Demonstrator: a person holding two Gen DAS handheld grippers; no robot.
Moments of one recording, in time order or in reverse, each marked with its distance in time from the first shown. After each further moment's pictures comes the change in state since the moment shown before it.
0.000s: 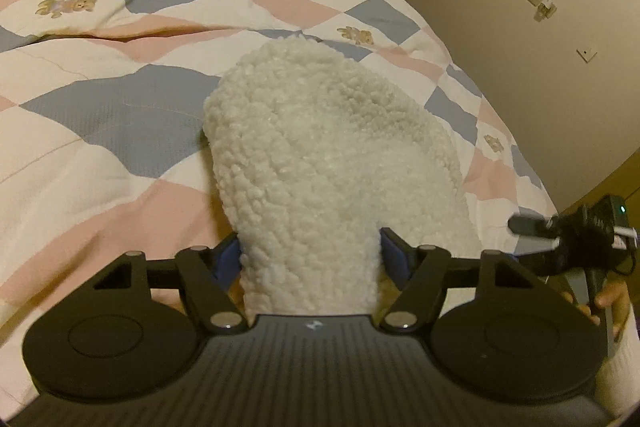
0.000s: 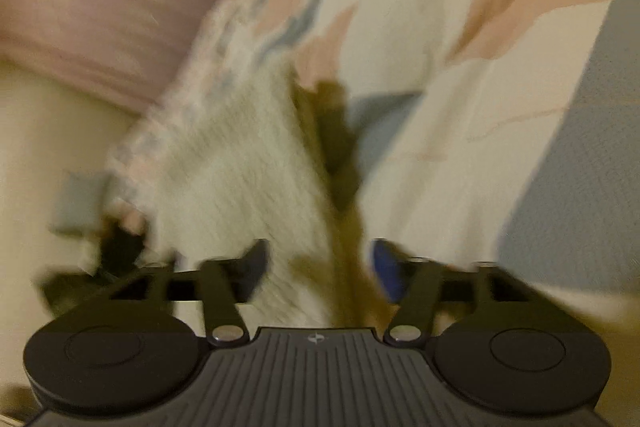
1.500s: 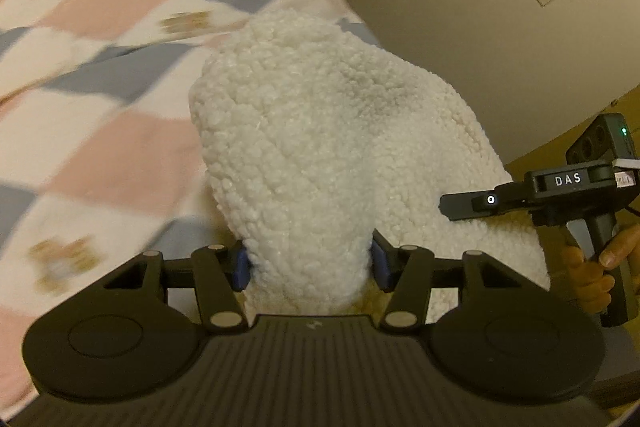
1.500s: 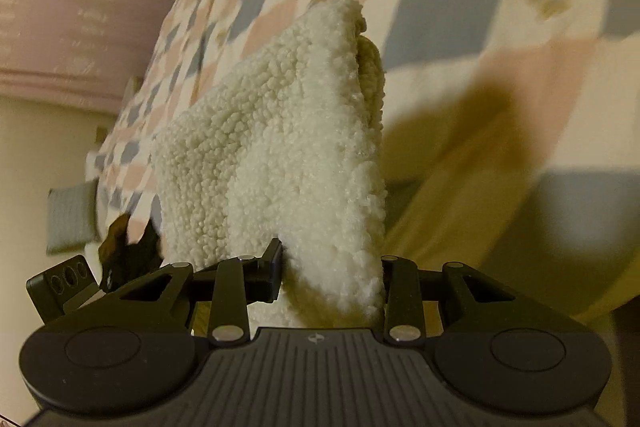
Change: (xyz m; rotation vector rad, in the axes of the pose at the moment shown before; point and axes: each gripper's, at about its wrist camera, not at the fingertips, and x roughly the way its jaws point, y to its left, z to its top) left arm 0.072 -0.225 0.135 0.058 0.268 -0.146; right arm -0.138 0.082 0.134 0.101 0.147 -0.252
